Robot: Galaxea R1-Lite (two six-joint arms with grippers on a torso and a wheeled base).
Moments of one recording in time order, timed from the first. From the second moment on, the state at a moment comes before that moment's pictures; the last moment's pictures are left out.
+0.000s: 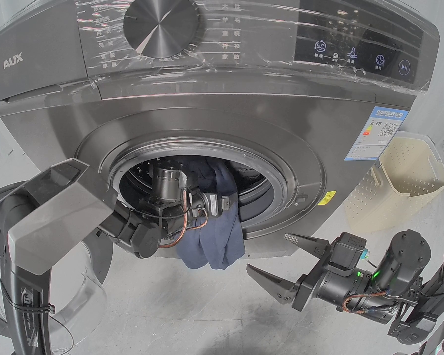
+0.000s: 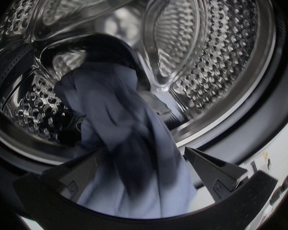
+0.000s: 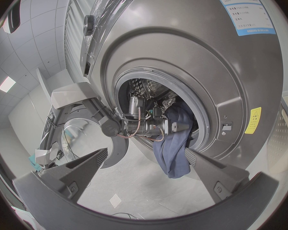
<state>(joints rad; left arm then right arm) -0.51 2.29 -1.22 -0.79 -0.02 -0.22 0.84 1.82 -0.25 -1.55 -0.02 0.17</state>
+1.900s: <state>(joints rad) -0.50 2.31 -1.32 -0.67 0.06 -0.24 0.85 1.82 -0.25 -1.55 -0.02 0.17</state>
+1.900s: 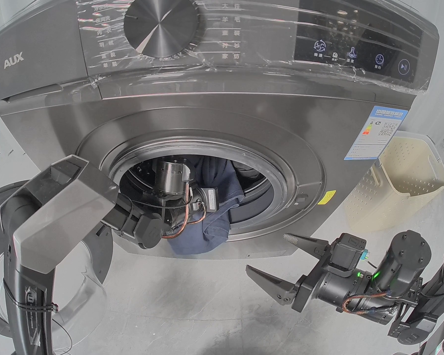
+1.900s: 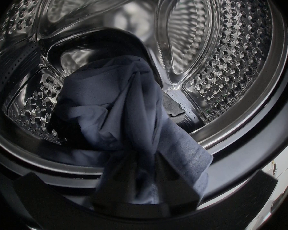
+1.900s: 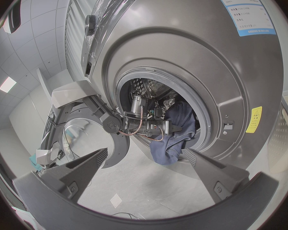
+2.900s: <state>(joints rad) -0.48 2.47 -1.73 -0.80 0.14 -0.34 0.84 1.82 -0.25 -1.55 -0.02 0.17</state>
